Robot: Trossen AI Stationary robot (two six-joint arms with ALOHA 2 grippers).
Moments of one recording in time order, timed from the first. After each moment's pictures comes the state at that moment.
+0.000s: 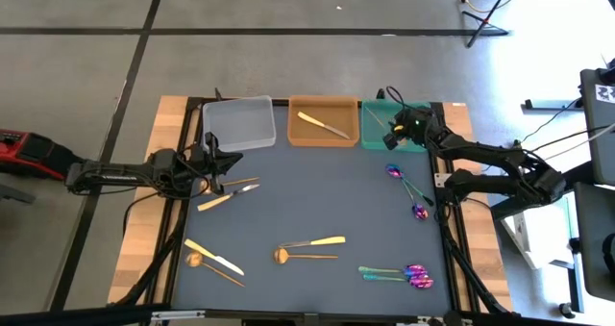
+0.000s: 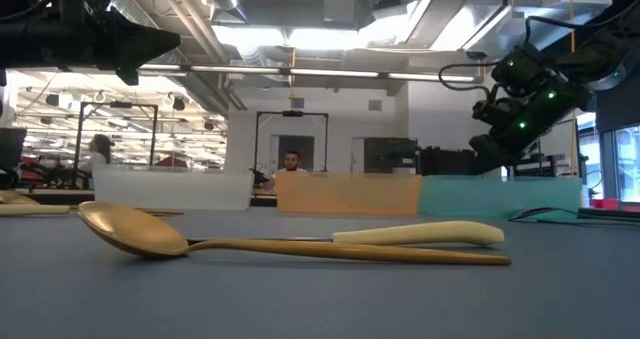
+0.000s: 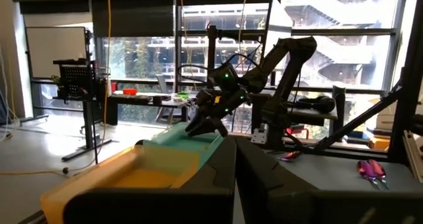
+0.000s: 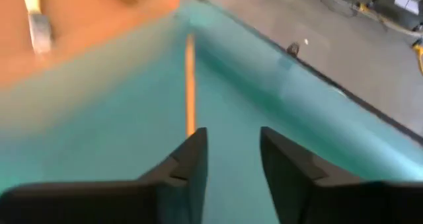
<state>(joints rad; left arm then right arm) 0.06 0.18 0.01 0.38 -0.23 -0.01 -0.86 1.11 0.32 0.21 0.13 -0.15</state>
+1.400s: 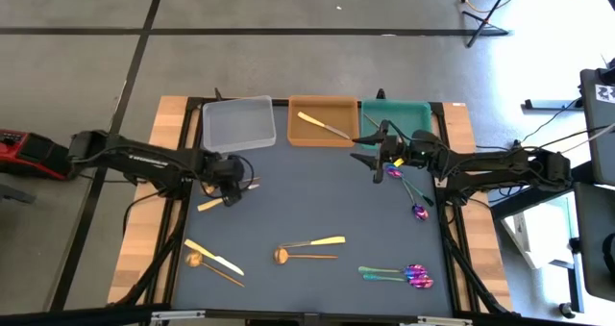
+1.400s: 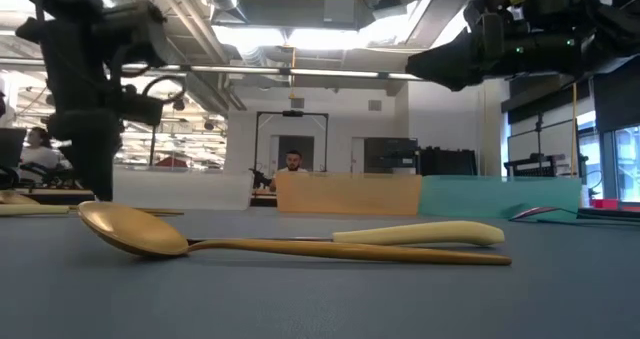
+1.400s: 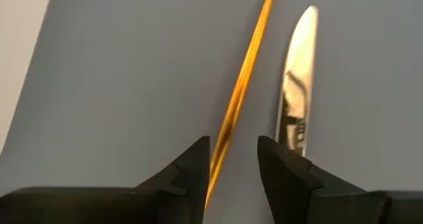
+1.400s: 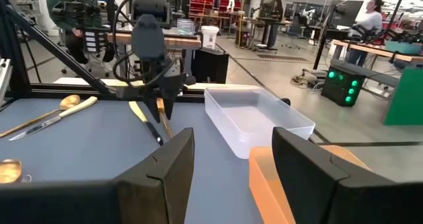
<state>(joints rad) 0.06 1.10 0.46 -0.68 -0.18 -0.50 -0.29 1.06 0.32 0.73 -0.17 -0.11</state>
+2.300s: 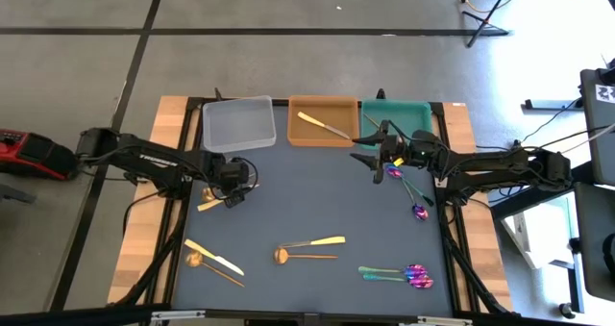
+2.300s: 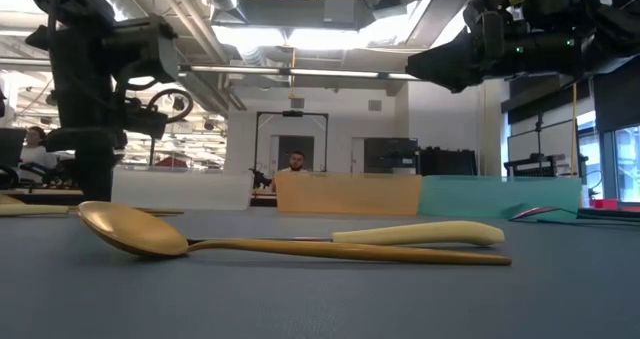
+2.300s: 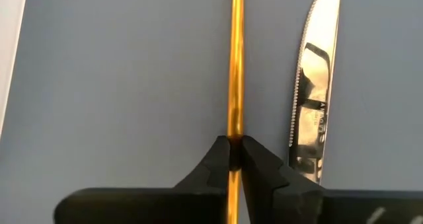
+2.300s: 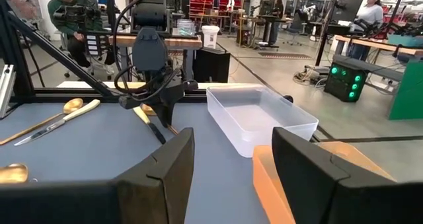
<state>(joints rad) 0.06 1.23 0.46 -0.64 -0.18 -0.46 -0.29 1.06 0.32 0.72 -0.17 -0.08</state>
